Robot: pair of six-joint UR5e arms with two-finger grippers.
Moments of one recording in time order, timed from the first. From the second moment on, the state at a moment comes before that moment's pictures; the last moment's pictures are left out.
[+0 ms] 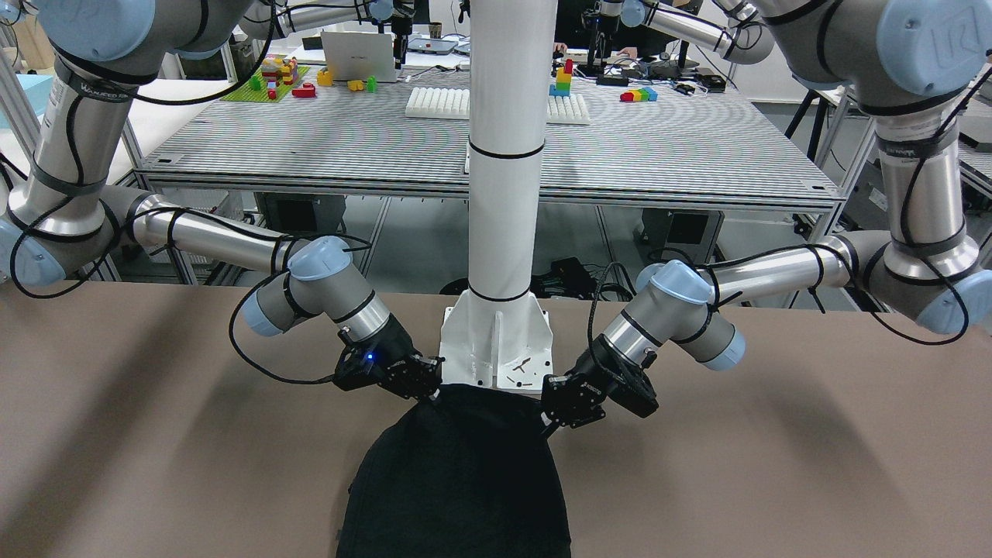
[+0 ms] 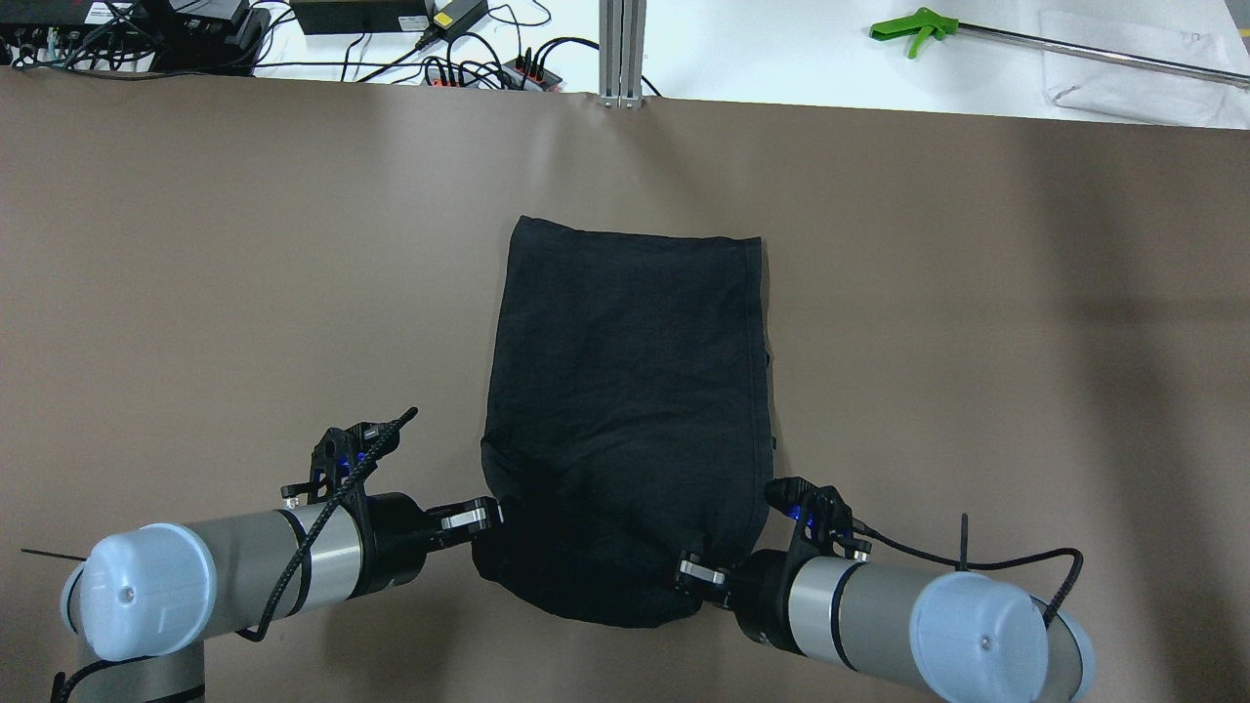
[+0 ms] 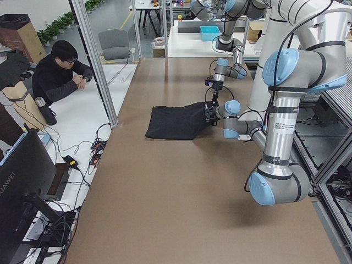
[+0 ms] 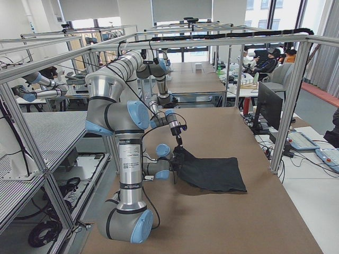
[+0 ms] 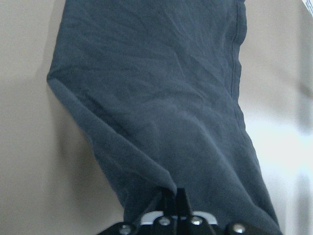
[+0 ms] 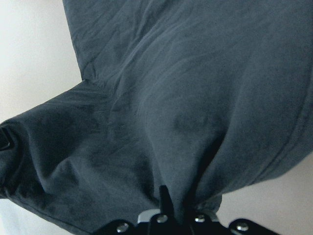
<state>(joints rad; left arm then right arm) -0.32 -1.83 -1.98 -2.40 -1.52 -1.66 0.24 -1.40 2.04 -0.82 1.60 1.77</state>
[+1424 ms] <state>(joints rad) -0.54 -2.00 -1.82 -2.40 -1.72 -1.61 0.48 -1.30 1.92 -0.83 1.61 1.72</state>
